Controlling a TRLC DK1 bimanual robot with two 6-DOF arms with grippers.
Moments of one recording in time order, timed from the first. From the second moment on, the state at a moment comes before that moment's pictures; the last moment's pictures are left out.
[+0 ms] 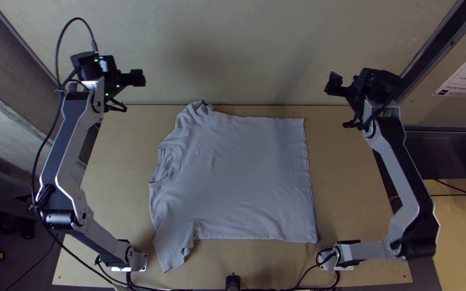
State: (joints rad) left arm 0.01 1.70 1.87 -0.43 0.04 -0.04; right arm 0.07 1.54 1.51 -0.16 0.02 0.15
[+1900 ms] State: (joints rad) left arm -0.13 2.46 2.27 -0.60 0.04 -0.07; right arm 0.09 2.12 1.86 -0.58 0.02 0.37
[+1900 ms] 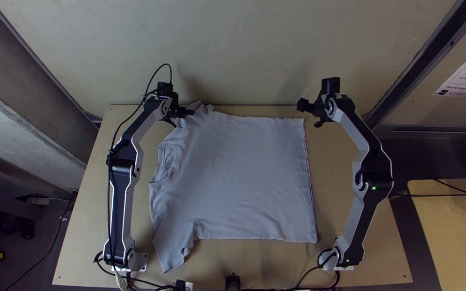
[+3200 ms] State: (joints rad) left arm -0.14 2.38 2.27 -0.64 0.04 -0.05; right arm 0.11 2.49 2.29 -0.82 0.00 0.42
